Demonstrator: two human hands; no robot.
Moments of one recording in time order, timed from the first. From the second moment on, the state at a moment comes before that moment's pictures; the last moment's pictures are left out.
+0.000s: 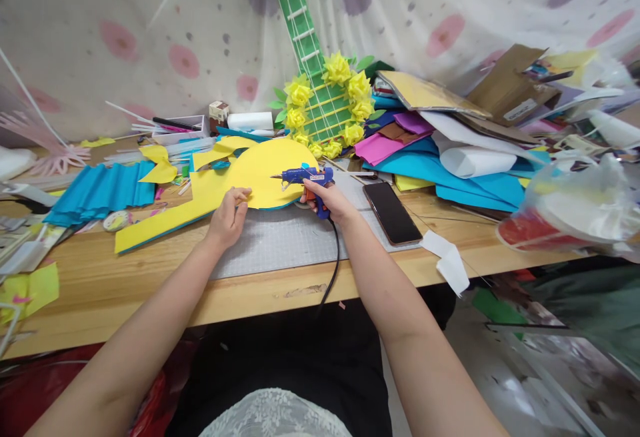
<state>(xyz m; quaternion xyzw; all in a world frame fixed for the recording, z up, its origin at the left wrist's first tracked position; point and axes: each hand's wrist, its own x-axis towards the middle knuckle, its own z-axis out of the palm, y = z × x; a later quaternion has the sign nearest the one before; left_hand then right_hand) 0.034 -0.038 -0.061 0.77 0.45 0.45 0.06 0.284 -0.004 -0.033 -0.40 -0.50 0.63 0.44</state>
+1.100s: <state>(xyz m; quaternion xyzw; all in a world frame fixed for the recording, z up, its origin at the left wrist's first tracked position) 0.009 -0.038 -0.043 0.64 0.64 0.42 0.07 0.283 -0.005 -0.035 -0.41 -0.50 0.63 0.43</state>
